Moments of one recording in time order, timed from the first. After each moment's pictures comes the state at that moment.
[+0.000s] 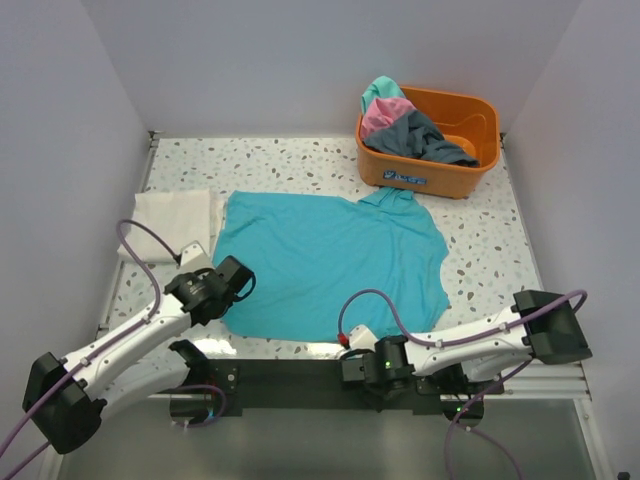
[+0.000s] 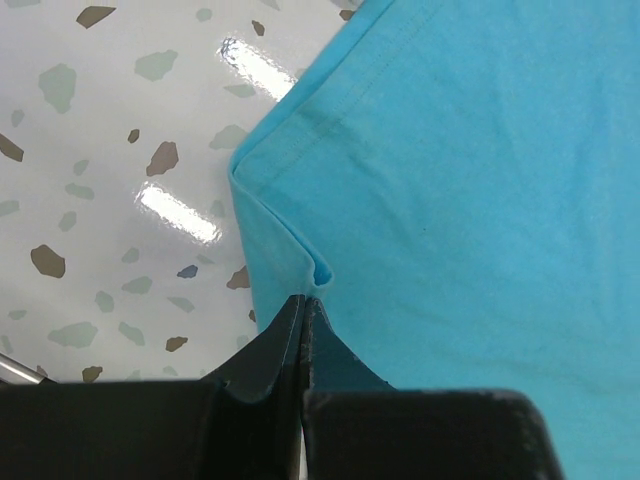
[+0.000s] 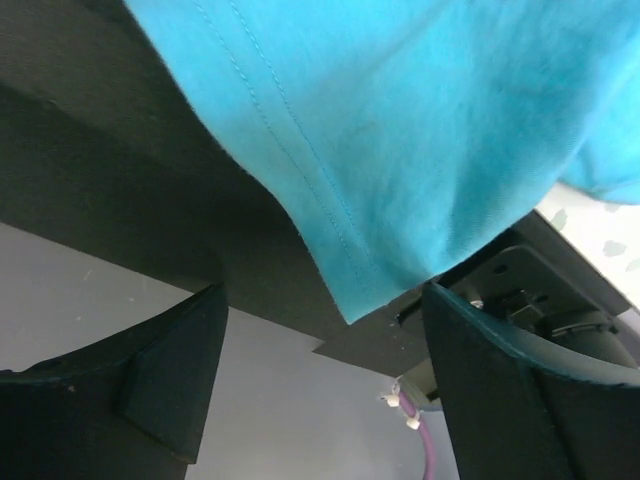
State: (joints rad) left arm -0.68 0.92 0.61 -0.97 -0.64 -1.25; right arm 1.67 1.34 0.75 -1.01 0.18 0.95
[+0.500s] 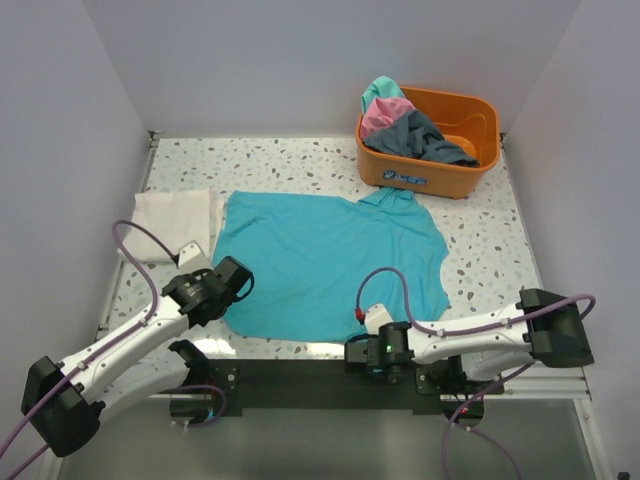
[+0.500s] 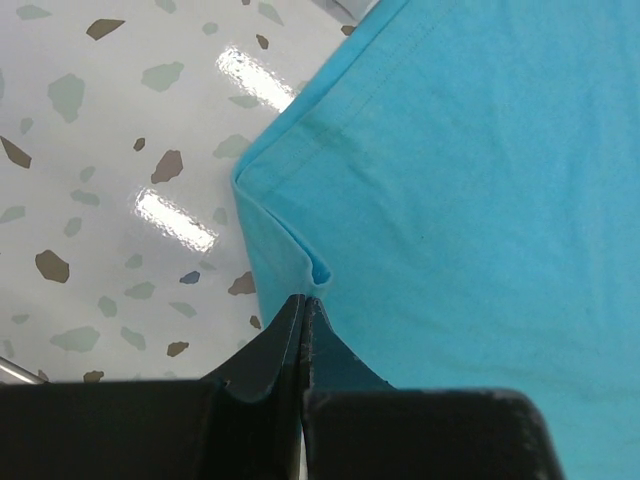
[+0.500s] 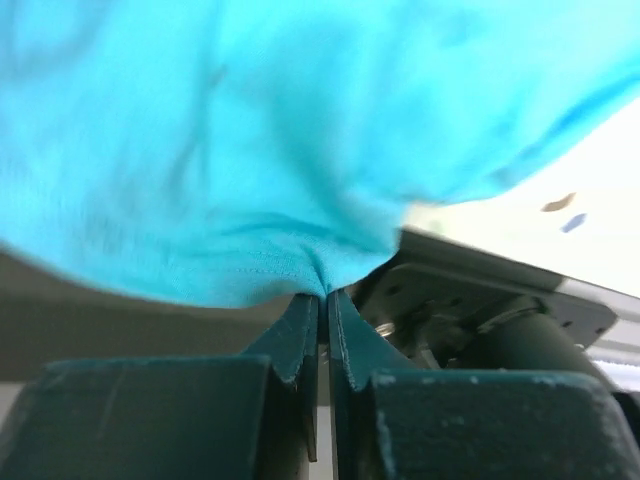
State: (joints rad) left arm -0.68 0.89 0.61 -0.98 -0.66 -1.25; right arm 1.57 1.33 0.71 -1.08 0.32 1.08
